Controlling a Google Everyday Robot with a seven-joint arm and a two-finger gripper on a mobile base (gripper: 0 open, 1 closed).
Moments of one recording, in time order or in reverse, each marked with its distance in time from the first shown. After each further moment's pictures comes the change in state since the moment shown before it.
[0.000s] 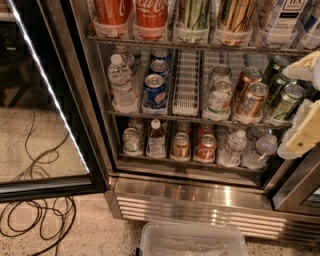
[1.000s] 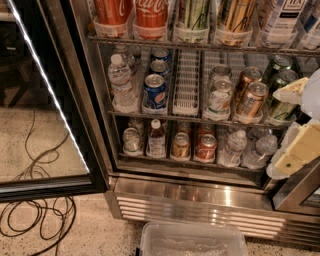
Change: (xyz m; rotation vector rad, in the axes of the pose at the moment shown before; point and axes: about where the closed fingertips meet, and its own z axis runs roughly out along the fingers) arm 0.006 0.028 0.028 -0.069 -0.039 0.048
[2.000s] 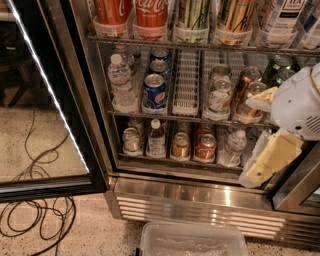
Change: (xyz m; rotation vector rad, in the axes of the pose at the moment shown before) arm -0.032 0.022 0.028 -0.041 -0.062 -0.030
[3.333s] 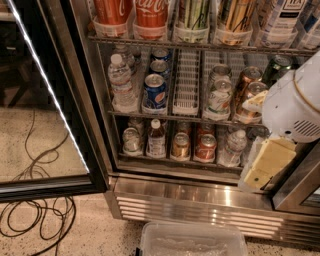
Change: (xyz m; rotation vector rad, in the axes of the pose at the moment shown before) arm 0.001 0.006 0.008 0.005 0.119 -0.054
